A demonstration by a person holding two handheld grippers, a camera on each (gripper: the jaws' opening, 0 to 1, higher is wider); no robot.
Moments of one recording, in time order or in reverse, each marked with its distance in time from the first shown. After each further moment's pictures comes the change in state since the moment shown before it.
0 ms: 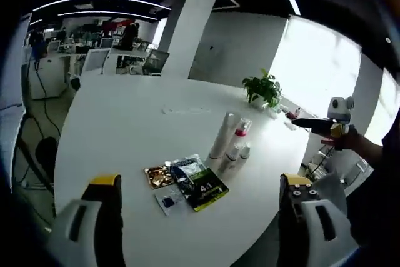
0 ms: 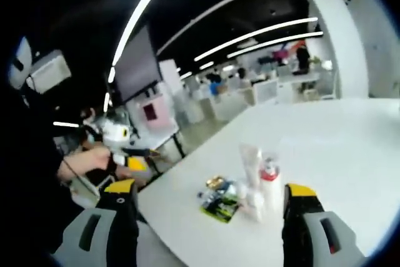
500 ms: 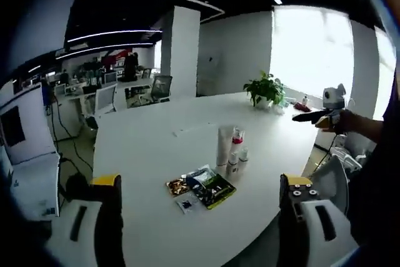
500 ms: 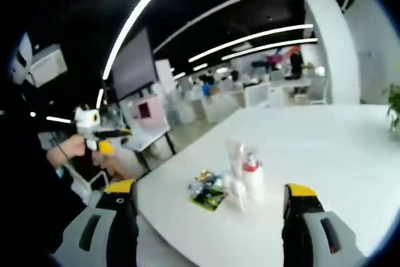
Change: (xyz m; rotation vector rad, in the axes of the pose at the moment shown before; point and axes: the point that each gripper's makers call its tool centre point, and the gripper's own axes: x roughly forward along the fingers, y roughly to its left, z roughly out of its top) left arm -0.068 -0.022 0.008 0.238 -0.006 0.132; right arm -0.045 -0.008 -0.017 -0.058 0.019 -0.076
